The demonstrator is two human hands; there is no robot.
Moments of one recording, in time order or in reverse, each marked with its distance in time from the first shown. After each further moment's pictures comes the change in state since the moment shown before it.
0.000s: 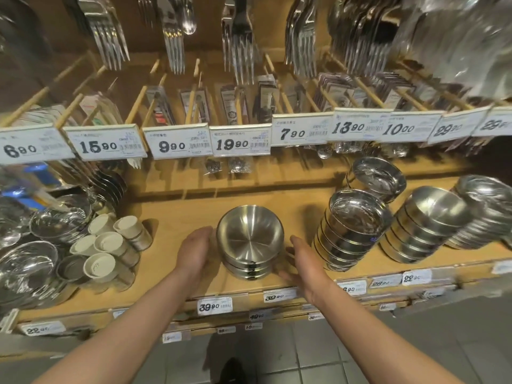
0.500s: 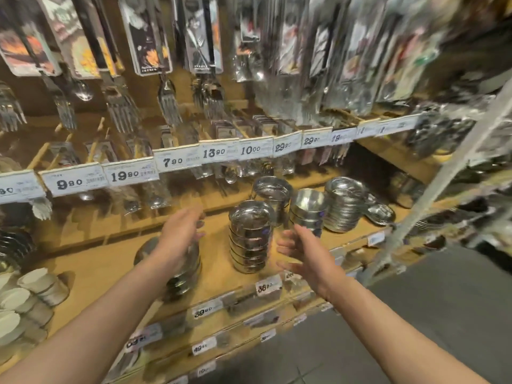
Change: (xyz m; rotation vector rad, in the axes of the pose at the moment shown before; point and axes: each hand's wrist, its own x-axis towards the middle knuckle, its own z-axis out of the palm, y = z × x) left_hand -0.101 0.076 0.116 0.048 -0.246 0.365; right_hand -0.141 -0.059 -0.141 0.169 0.144 -0.255
